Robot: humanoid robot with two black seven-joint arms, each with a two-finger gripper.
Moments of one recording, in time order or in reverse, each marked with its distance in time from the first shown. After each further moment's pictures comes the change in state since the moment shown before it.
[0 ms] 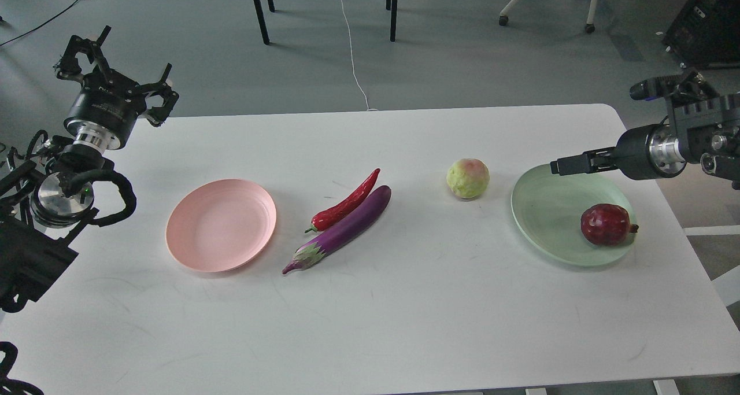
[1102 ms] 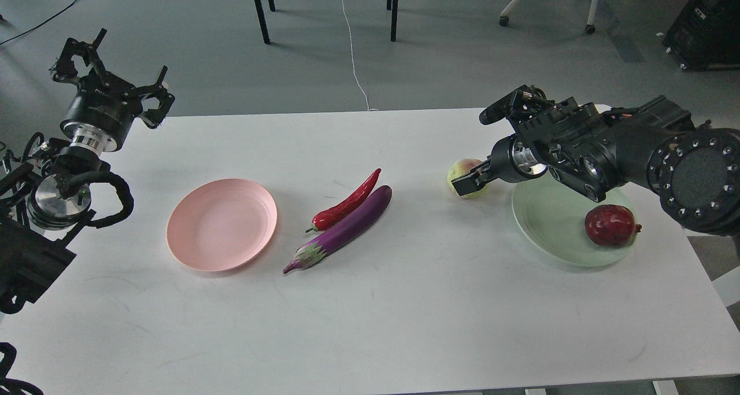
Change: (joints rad) left arm 0.002 0.002 0.001 0.021 0.000 -0.007 -0.003; right arm -0.201 0.471 -0.098 -0.400 -0.003 0.034 0.000
